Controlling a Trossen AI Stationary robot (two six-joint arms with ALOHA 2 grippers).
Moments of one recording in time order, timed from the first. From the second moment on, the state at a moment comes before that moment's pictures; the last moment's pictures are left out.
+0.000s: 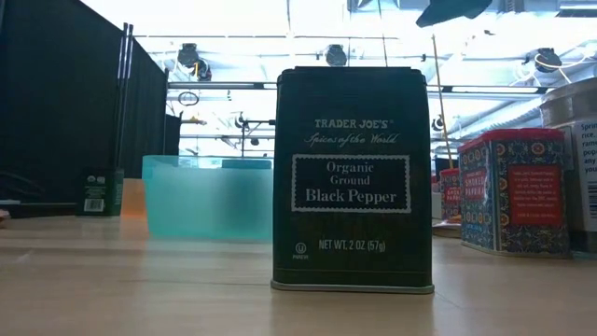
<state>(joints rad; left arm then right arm) -0.59 1.25 1.24 -0.90 -0.15 -0.83 0.49 1.20 1.05 -0.62 0.57 0.30</state>
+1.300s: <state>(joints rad) -0.59 1.25 1.24 -0.90 -0.51 -0.72 0.29 1.10 0.96 -1.02 0.54 1.12</state>
